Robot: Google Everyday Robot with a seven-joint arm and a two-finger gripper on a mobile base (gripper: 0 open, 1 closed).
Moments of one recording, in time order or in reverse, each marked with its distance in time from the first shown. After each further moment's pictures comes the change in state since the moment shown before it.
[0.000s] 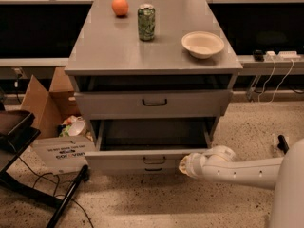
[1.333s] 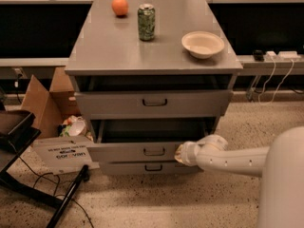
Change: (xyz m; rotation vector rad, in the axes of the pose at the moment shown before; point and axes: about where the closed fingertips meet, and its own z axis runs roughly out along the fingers) arm -0.022 -0.050 0.015 0.055 -0.002 -0.071
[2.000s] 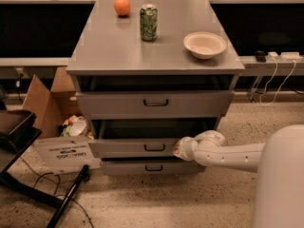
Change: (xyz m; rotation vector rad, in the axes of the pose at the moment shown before) arm -0.008 -0.023 0.007 0.031 -0.005 -0.030
